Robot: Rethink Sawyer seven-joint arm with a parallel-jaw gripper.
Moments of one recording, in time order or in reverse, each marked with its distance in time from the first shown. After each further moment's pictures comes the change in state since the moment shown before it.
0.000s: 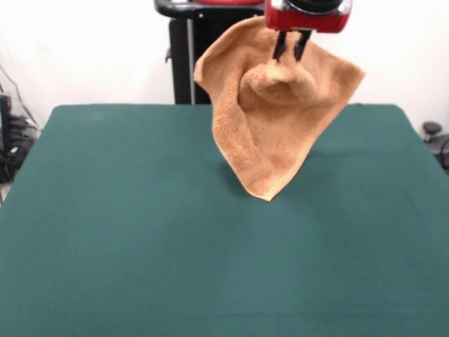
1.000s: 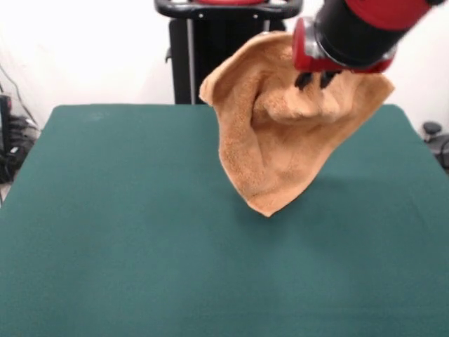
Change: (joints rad) arm -0.009 0.355 0.000 -0.659 -0.004 0.513 0.000
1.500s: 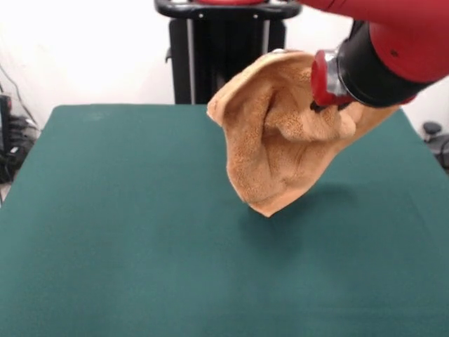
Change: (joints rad) arm -0.025 0.213 -0.002 -0.381 0.022 0.241 0.000
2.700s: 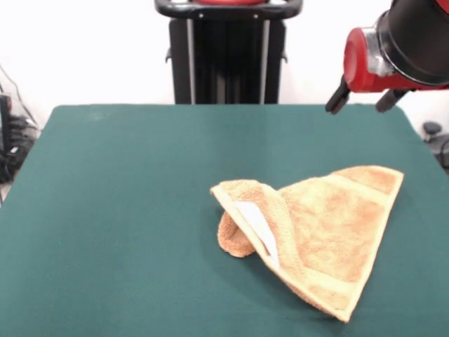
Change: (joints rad) arm -0.031 0.142 -0.145 -0.368 0.183 0.083 0.000
